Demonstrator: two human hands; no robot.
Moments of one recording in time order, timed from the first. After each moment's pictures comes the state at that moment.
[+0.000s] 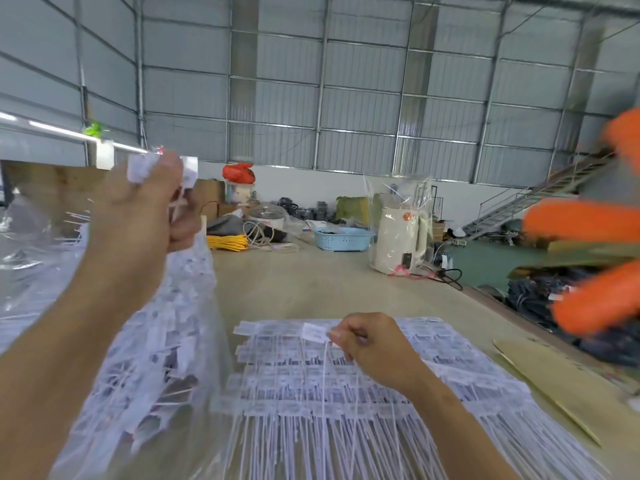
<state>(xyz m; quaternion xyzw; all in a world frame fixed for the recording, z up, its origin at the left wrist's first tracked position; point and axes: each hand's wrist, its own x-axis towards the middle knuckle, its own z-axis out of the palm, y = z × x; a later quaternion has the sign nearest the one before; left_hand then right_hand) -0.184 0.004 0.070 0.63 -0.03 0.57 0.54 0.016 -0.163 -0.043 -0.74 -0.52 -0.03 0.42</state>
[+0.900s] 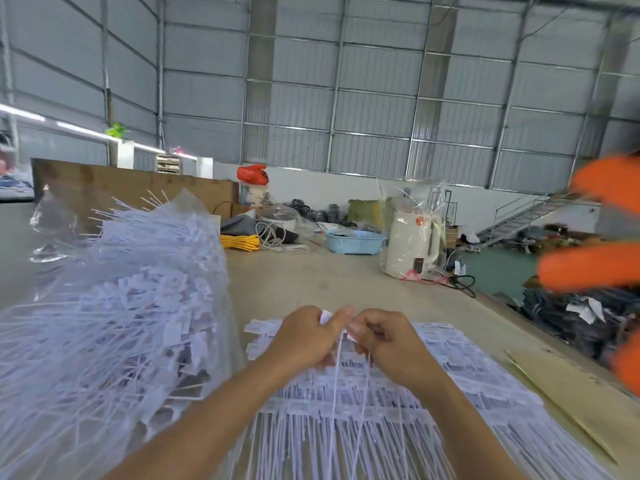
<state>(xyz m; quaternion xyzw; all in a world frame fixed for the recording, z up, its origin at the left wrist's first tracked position) -0.085 -0.063 -0.030 0.82 0.22 0.25 0.47 0.022 -0.164 -0.043 -0.69 -0.52 0.02 0.49</state>
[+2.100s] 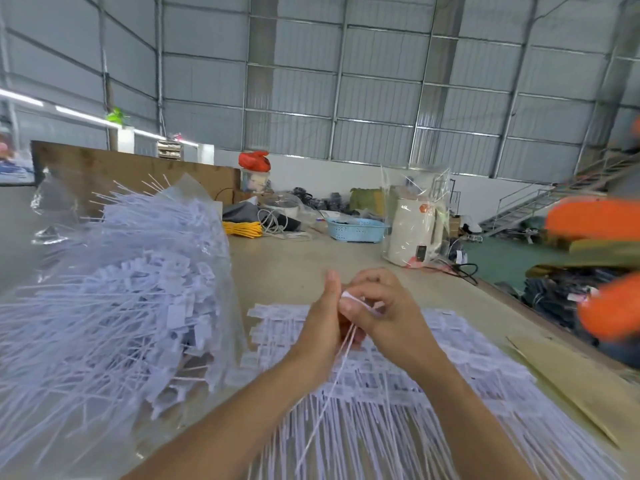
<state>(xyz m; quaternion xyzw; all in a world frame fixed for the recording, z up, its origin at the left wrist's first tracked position) -0.065 -0.077 -0.048 0.61 0.06 0.28 0.74 -0.009 -0.167 -0.024 -0.65 -0.52 -0.02 0.56</state>
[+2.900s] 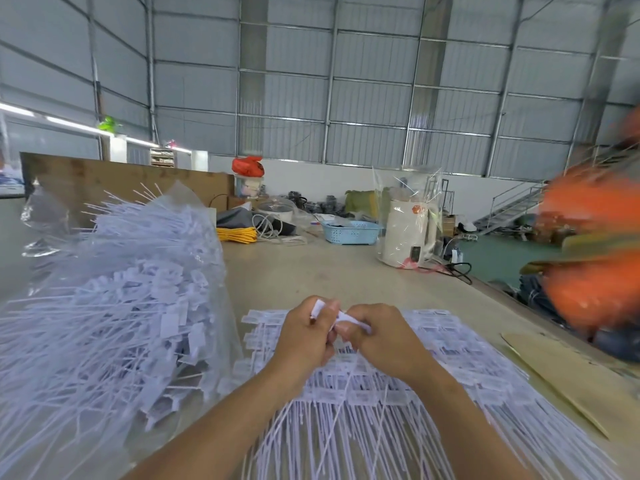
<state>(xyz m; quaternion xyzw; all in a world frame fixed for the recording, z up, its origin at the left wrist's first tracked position) -0.074 -0.065 -0.059 0.68 0.13 0.35 0.63 0.012 -0.165 -0.040 -0.76 -0.53 -0.05 0.36</state>
